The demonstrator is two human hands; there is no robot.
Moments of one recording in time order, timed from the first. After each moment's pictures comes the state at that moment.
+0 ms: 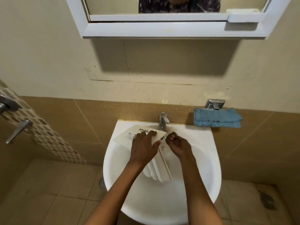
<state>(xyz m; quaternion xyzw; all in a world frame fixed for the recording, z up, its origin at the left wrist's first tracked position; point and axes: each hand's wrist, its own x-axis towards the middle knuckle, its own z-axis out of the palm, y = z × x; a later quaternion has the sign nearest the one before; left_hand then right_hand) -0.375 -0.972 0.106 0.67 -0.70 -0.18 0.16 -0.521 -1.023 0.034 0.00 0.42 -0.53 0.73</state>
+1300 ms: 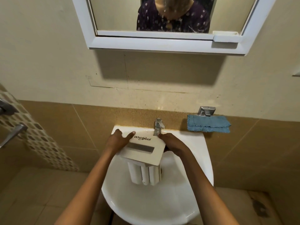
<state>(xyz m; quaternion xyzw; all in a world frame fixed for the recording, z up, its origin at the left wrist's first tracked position) -0.303 -1.007 0.118 0.77 -0.54 -0.30 0.15 -0.515 -1.016 0.100 -0.48 0.57 -0.25 0.61</state>
